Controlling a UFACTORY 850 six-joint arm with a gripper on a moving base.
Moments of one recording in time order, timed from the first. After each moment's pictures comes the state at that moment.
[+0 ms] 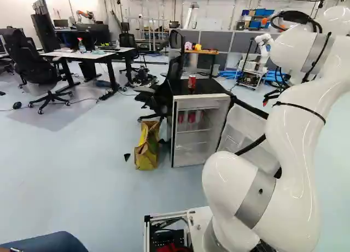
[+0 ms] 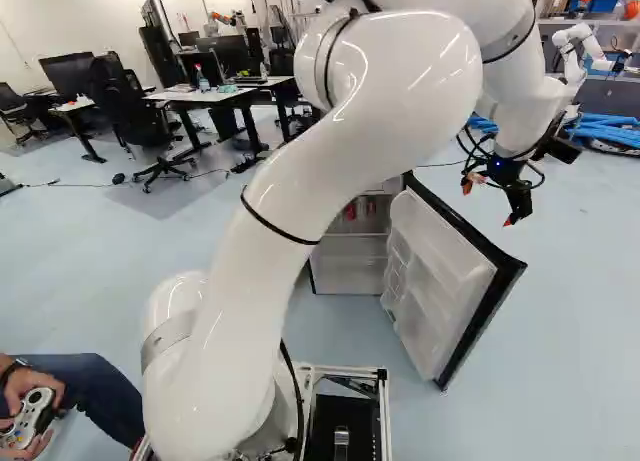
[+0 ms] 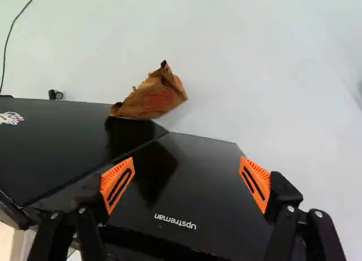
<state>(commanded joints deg) -52.0 -45.5 -99.8 12.2 -41.2 0.0</state>
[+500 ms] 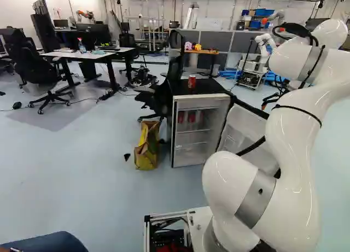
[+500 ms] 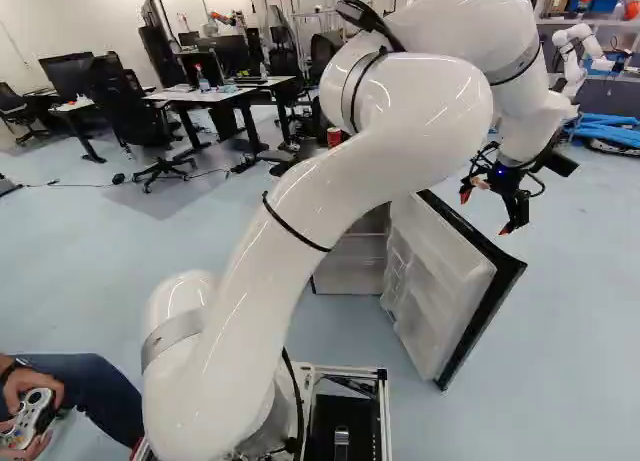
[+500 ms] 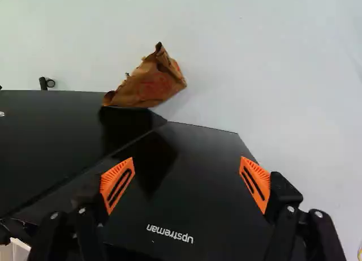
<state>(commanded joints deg) -52.3 -50.3 -104.9 12.2 -45.8 0.0</state>
